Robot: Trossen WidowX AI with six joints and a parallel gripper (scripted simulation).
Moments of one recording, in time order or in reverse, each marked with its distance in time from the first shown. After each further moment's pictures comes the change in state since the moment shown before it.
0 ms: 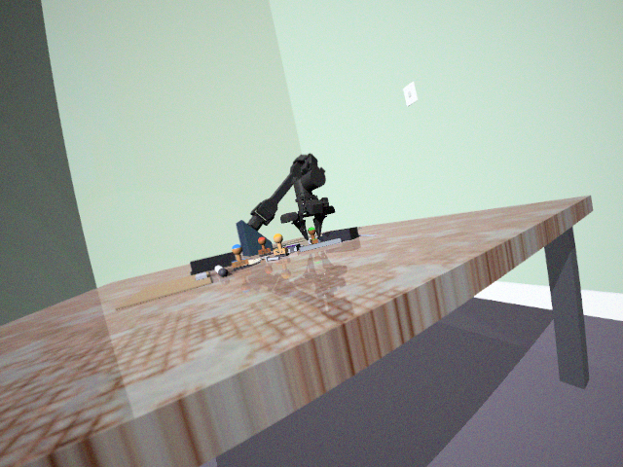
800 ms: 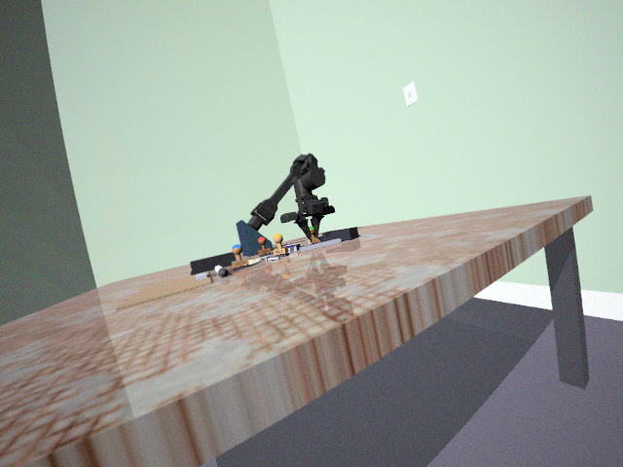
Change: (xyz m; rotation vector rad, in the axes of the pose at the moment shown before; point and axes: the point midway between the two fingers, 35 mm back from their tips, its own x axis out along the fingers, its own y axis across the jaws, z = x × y) arm -0.001 0.000 0.000 0.006 0.001 0.000
